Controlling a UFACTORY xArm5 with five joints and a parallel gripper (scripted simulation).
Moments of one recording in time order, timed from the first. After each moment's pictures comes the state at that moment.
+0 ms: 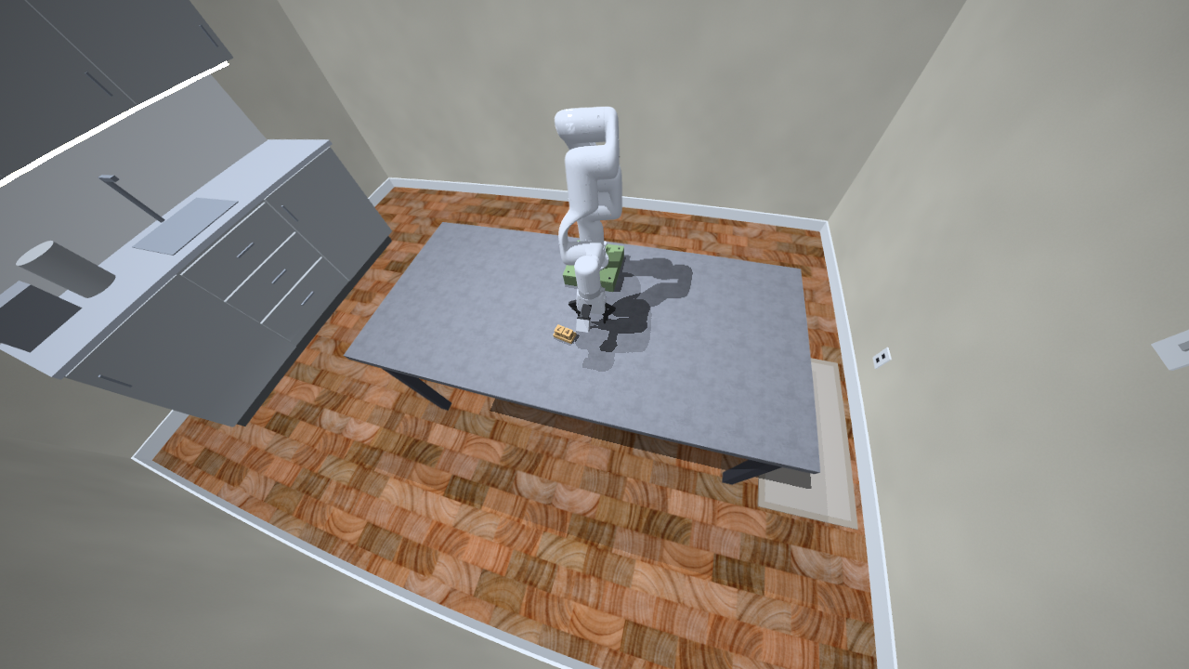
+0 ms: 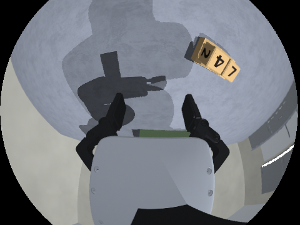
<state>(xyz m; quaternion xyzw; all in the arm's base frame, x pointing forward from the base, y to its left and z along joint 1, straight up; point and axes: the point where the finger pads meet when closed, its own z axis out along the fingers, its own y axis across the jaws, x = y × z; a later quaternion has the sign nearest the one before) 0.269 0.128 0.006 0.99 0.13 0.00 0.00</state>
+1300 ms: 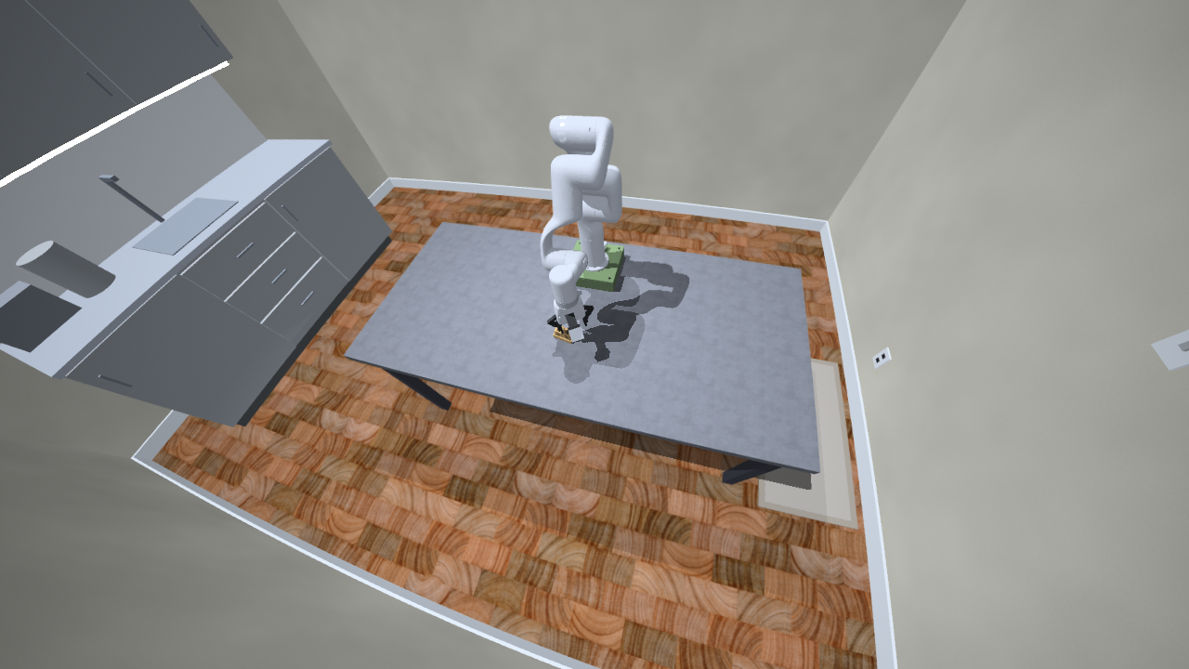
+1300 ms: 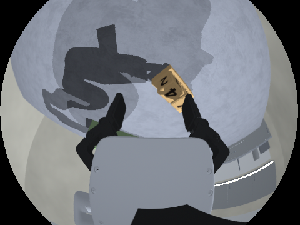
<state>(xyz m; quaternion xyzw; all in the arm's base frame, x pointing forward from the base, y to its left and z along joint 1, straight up) 0.333 0.077 0.007 0.92 0.39 0.00 0.00</state>
